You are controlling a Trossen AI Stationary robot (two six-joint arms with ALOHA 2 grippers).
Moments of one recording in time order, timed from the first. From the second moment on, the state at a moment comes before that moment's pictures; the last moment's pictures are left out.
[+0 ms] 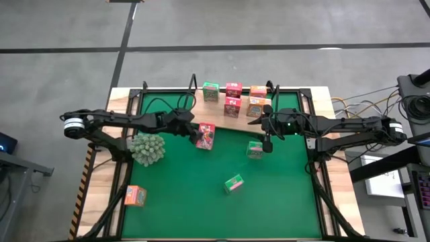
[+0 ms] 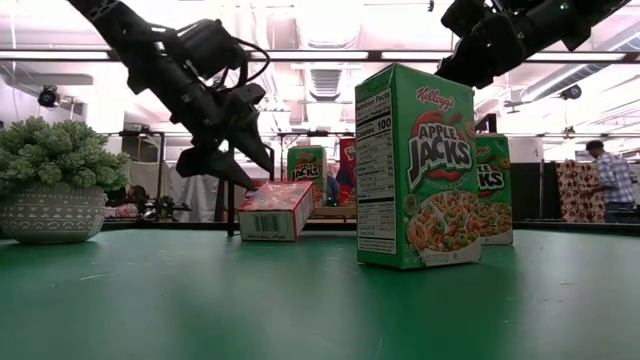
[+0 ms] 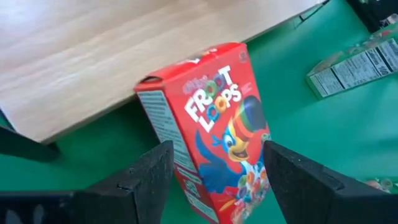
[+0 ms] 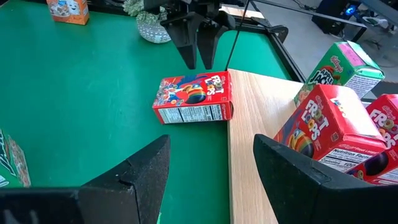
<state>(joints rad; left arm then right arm) 0.28 1.39 0.69 -0.05 0.02 -0.63 -0.17 1.00 0.63 -0.05 -0.03 -0.21</state>
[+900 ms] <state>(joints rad) 0.22 1.33 0.69 -0.06 0.23 0.05 -0.12 1.18 0.70 0.19 -0.02 0.03</state>
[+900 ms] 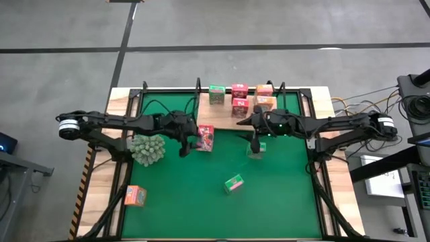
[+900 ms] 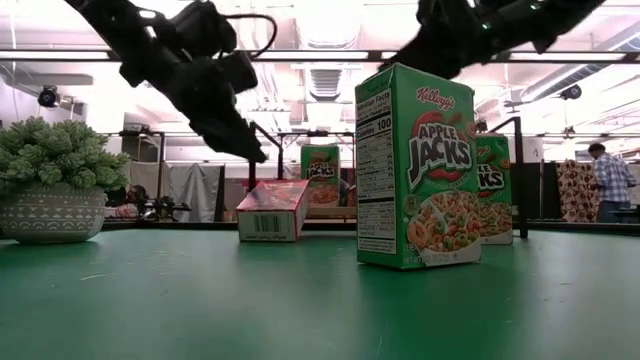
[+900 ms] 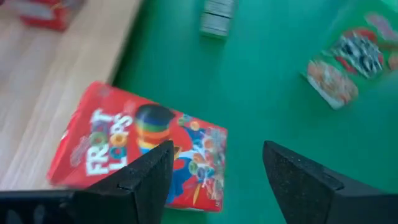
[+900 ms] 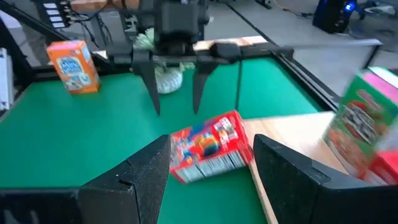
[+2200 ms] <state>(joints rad) -0.09 1.21 0.48 0.20 -0.18 -0.01 -0.01 1.54 1.18 -0.29 0.08 0.16</state>
